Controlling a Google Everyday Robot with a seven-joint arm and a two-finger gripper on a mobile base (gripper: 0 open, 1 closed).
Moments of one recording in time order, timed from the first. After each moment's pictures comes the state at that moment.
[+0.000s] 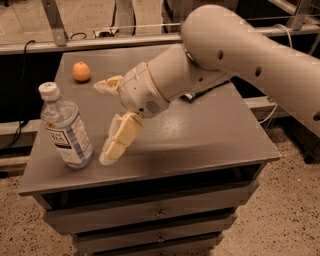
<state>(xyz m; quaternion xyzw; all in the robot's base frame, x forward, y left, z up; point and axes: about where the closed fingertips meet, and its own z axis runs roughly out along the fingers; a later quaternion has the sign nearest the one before) 0.457 0.108 0.923 -0.69 0.54 0.32 0.36</state>
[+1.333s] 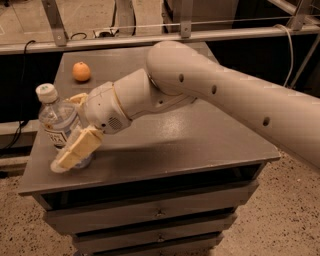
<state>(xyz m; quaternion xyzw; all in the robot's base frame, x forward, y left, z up) 0.441 0.189 0.906 -0.66 0.50 0.41 0.38</state>
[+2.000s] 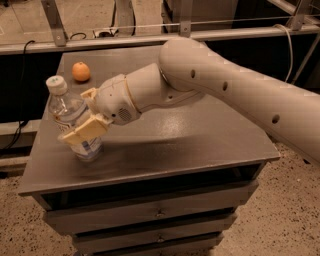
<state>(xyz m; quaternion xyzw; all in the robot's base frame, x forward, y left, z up) 0.469 0.172 0.912 -0.64 0.52 0.40 0.40</state>
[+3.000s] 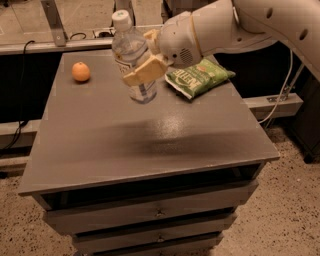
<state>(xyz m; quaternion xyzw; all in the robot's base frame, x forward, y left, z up) 0.553 0.048 0.997 -0.62 0.57 0.29 0.46</state>
